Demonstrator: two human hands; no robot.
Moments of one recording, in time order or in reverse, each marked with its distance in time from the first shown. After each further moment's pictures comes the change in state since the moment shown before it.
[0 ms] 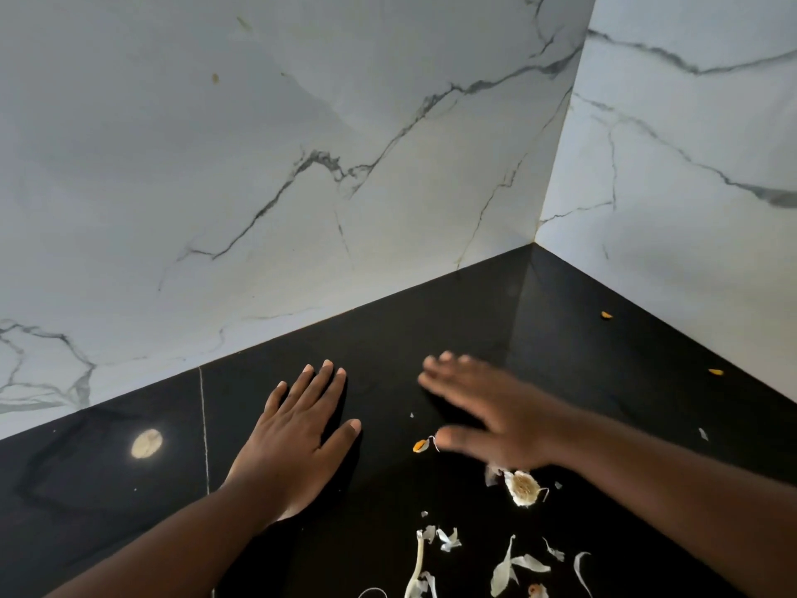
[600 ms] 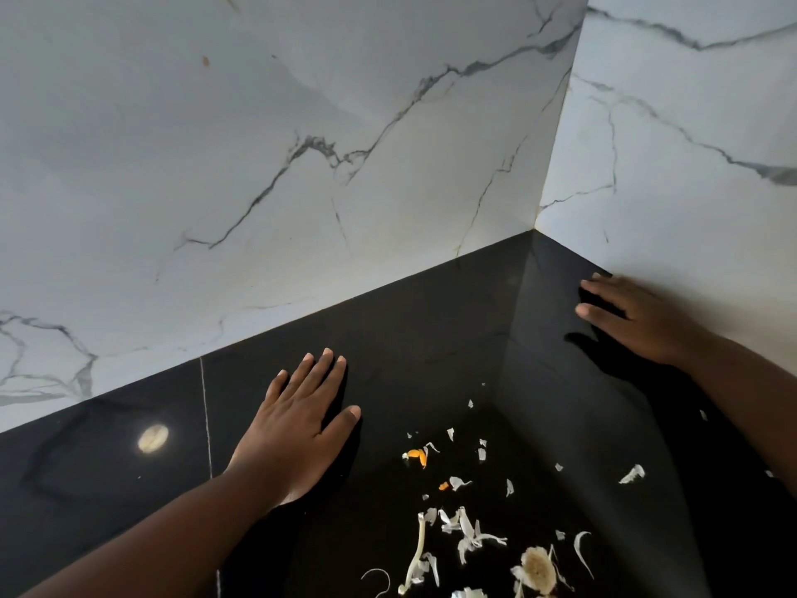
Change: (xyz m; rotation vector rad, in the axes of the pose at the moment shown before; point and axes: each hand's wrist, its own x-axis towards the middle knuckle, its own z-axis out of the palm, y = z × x) left_hand 0.002 -0.001 0.002 -0.005 0.013 0.007; right_hand -0.064 0.149 -0.045 0.081 0.338 0.646
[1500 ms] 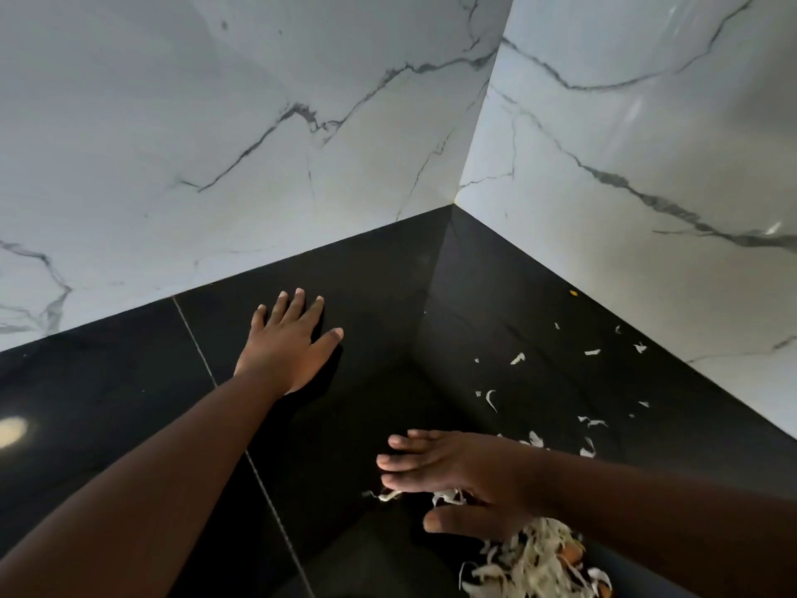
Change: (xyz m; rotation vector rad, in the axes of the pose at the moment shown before) left_hand 0.001 -0.002 0.001 0.008 -0.008 0.064; right_hand -0.239 -0.195 0.048 0.068 -0.641 -0.670
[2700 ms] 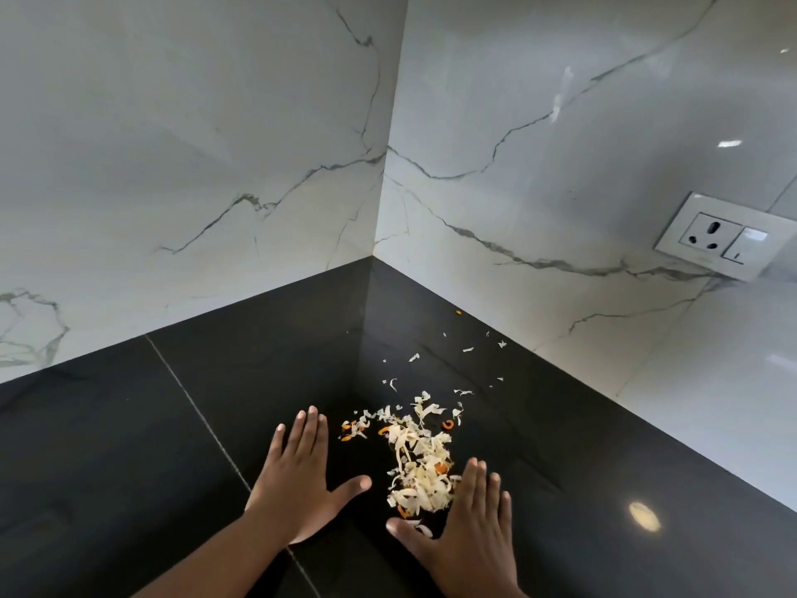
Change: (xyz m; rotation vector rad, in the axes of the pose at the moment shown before) left_hand -0.204 0.102 0.020 0.111 -0.108 0.229; right_hand -0.105 -0.129 0.121 0.026 0.681 1.331
